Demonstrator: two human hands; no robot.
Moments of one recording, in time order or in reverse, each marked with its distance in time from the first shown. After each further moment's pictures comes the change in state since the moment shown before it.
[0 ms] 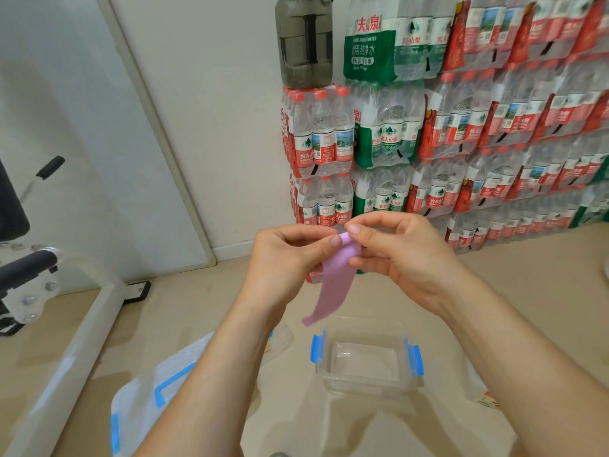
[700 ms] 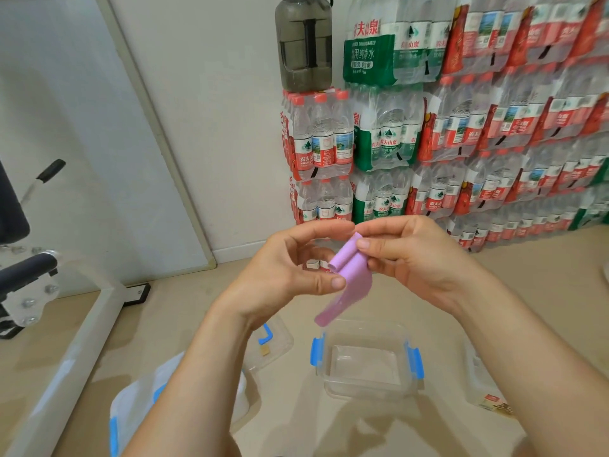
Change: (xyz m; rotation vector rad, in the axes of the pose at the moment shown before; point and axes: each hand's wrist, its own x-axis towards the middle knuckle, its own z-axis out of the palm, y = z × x) left_hand 0.002 0.002 -0.019 0.036 -0.439 0.078; right_hand 0.002 -0.005 -0.015 -0.037 -0.072 0.047
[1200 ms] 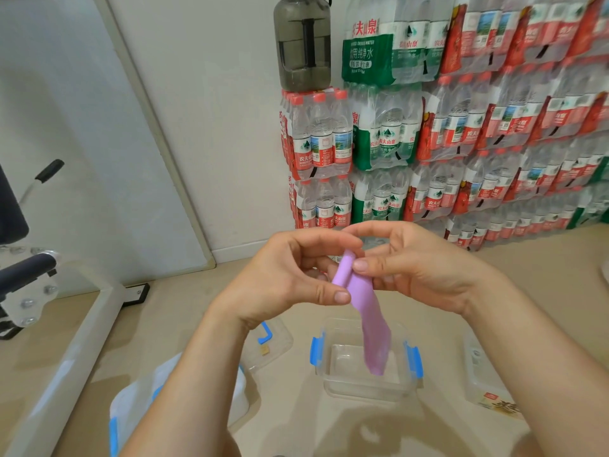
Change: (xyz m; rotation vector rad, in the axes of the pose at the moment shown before) left_hand -0.006 0.009 0.002 0.050 -0.119 0.015; right_hand -0.006 -0.003 -0.007 -0.033 -0.302 0.124
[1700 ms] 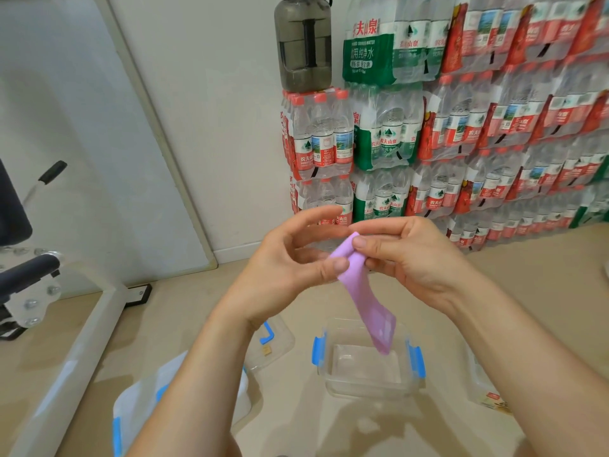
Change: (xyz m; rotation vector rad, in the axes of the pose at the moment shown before) left_hand 0.001 -0.001 0.003 0.041 0.207 -0.009; right_hand 0.010 0.008 0.009 0.020 0.342 -0.128
